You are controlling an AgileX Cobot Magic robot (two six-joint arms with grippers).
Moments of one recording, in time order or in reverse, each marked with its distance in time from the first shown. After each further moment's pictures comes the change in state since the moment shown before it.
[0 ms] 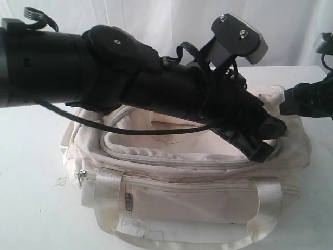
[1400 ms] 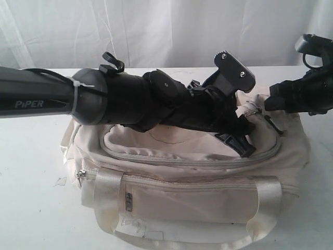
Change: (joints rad) left arm 0.023 0.286 -0.137 0.077 -0.273 0.023; right arm -0.002 0.187 -0.107 0.219 0.036 -0.232
